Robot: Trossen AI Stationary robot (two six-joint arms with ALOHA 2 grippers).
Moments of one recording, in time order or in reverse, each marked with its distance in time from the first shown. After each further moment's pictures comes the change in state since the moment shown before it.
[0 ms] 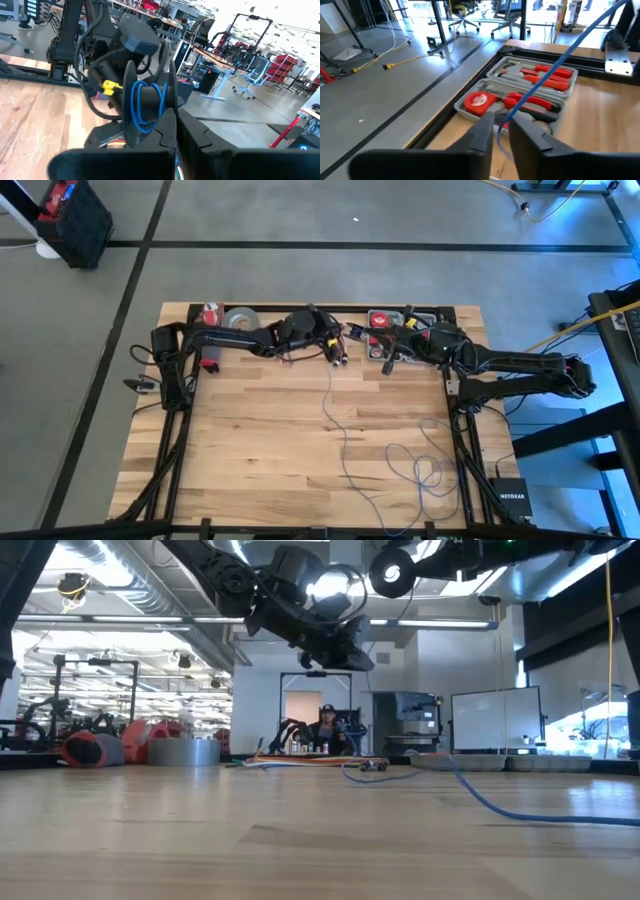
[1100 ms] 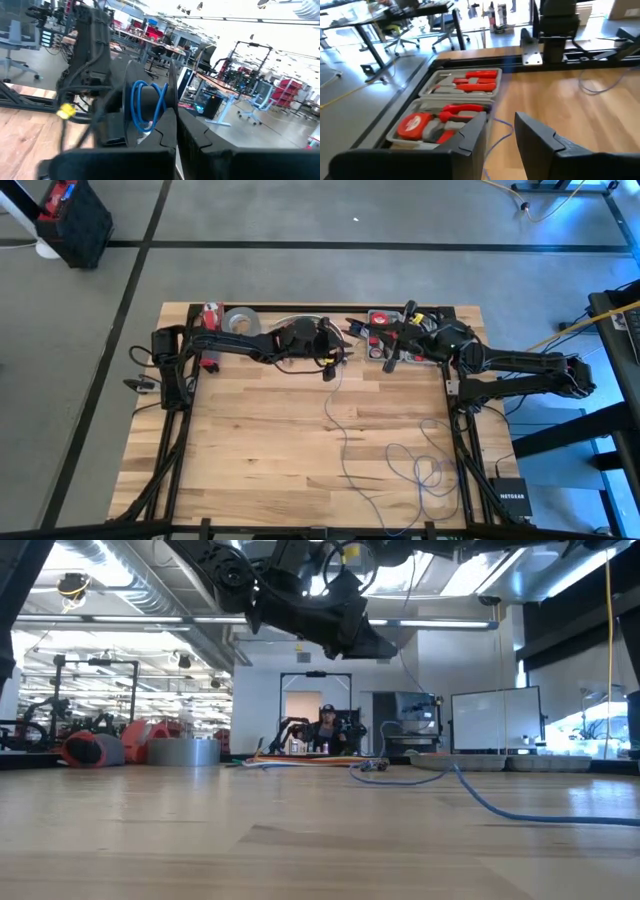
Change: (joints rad) left arm -0.048 -0.003 0.000 0.015 0.272 0.156; right arm 0.000 0.001 0.029 0.104 -0.084 -0.014
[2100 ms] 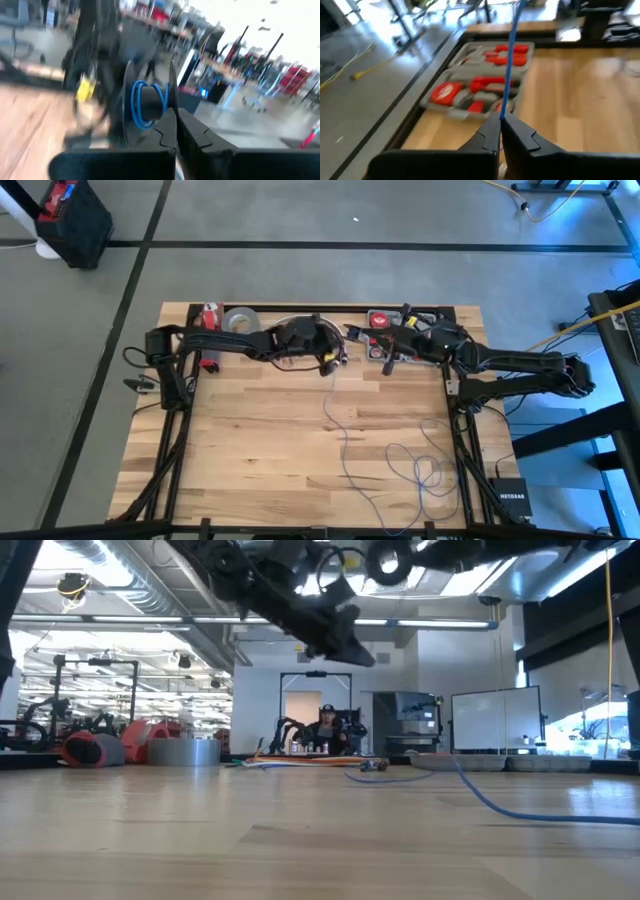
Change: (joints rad) left arm 0.012 -0.078 0.000 -0.202 -0.178 -0.031; right arm 0.000 0.009 0.000 -0.126 0.008 -0.001
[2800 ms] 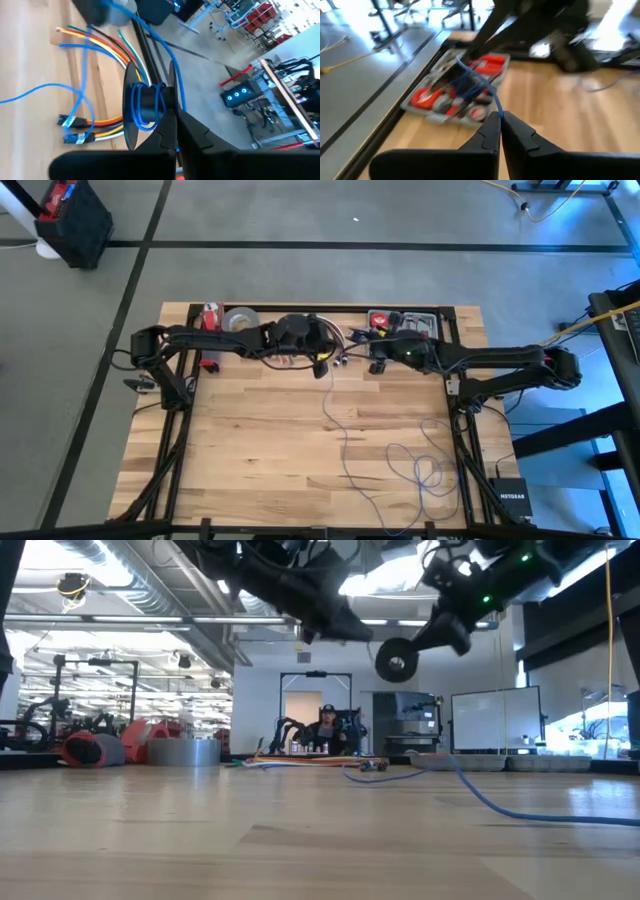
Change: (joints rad) left arm -0.022 -0.080 0.000 -0.054 0.114 -0.093; right arm 0.000 0.223 -0.005 -0.171 0.383 -0.160
